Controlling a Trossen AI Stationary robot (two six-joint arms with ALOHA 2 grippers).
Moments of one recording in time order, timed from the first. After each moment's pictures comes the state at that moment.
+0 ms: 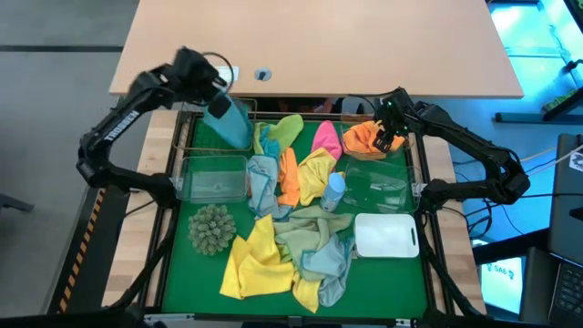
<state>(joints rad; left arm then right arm) 0.82 1.27 1.51 -1.05 -0.21 0.06 -0.86 1.20 0.97 -0.84 0.12 -0.37</state>
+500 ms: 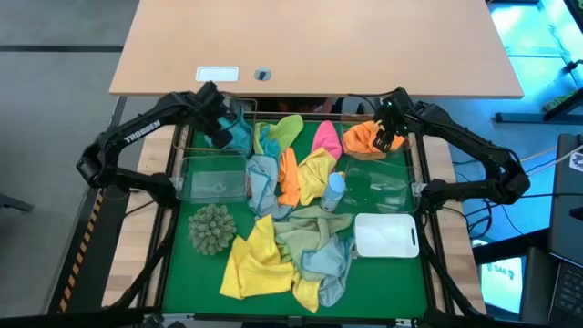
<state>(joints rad) 0.83 1.27 1.09 -1.04 -0.12 0.01 -0.86 1.20 0.97 -0.83 0.13 -0.37</state>
